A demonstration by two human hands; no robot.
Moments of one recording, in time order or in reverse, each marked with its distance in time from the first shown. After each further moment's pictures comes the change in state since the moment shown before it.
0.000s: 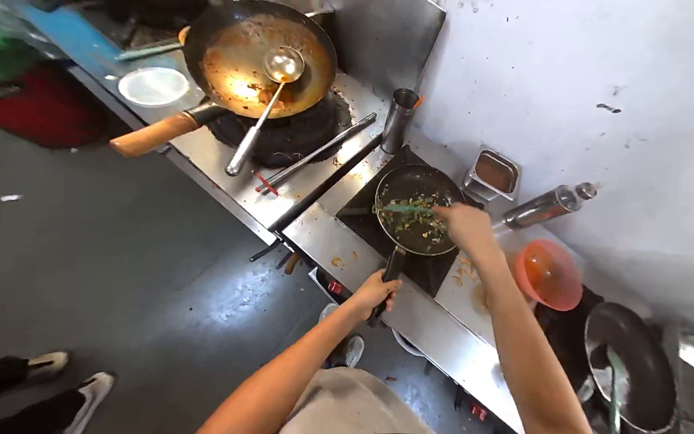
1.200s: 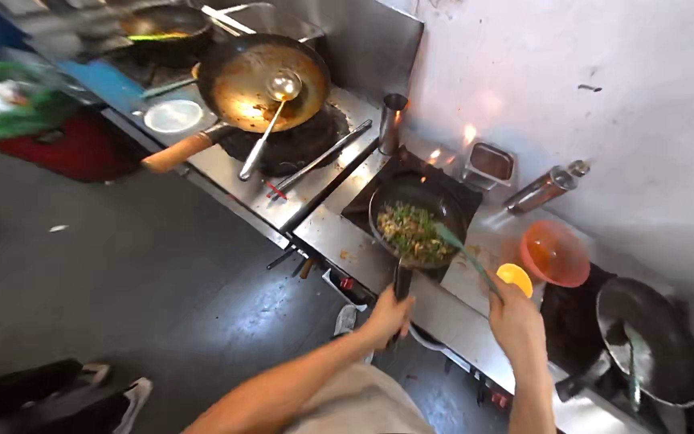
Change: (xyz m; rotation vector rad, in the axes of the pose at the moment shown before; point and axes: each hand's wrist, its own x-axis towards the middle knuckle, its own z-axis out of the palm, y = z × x) left_hand -0.081 -0.031 0.054 0.083 0.095 0.112; right_hand -0.205 -0.012 0.035 0.349 0.202 0.439
